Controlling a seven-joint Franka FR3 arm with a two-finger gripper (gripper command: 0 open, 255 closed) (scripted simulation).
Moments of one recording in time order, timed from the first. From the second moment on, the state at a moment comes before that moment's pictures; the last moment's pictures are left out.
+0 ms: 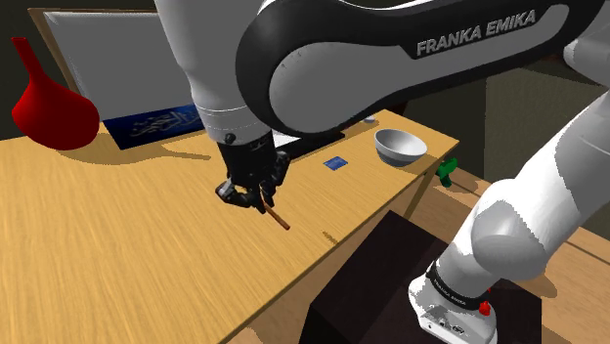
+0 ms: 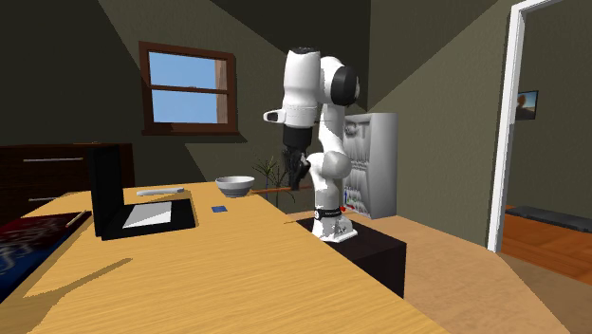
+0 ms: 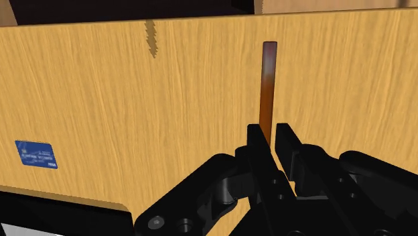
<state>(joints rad) 0.03 -0.12 0.72 -1.98 -0.06 1.70 0.86</state>
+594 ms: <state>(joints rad) -0.02 -0.32 0.56 -2.17 -0.02 1.75 0.60</state>
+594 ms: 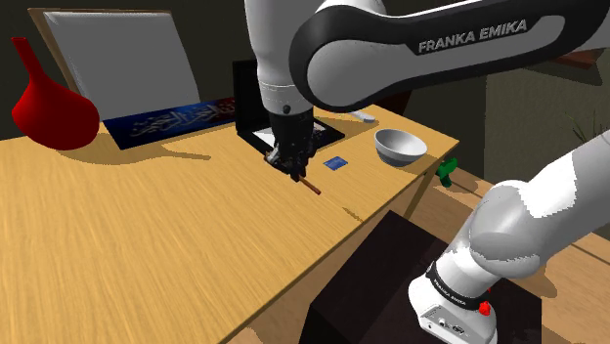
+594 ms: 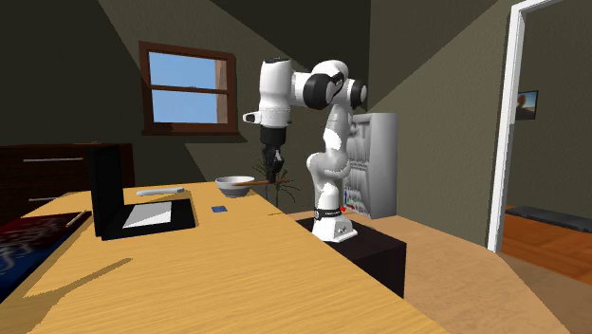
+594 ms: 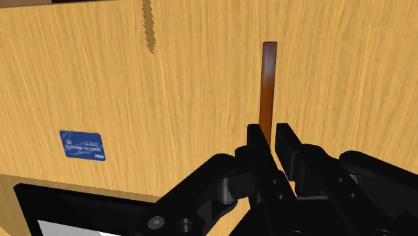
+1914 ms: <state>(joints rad) -0.20 -0.46 0.18 -2.36 -0.16 1.87 0.11</state>
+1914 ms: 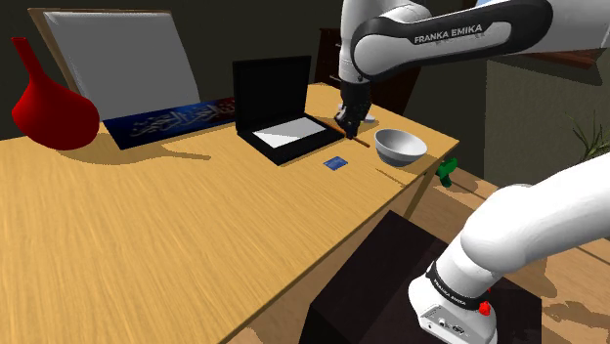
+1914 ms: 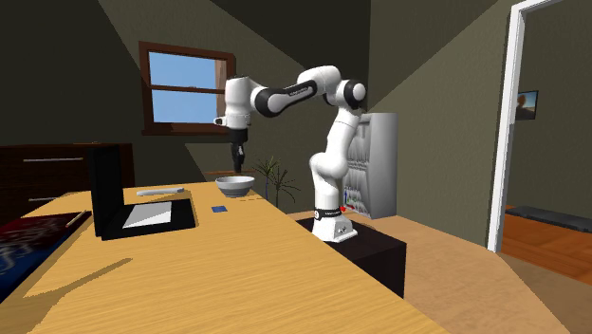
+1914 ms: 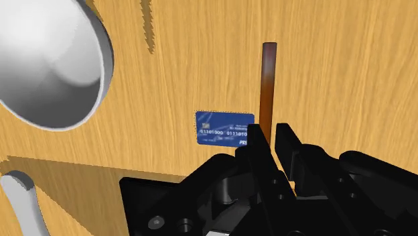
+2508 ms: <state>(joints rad) -0.30 -0.36 0.03 -2.29 -0.24 1.94 -0.09</state>
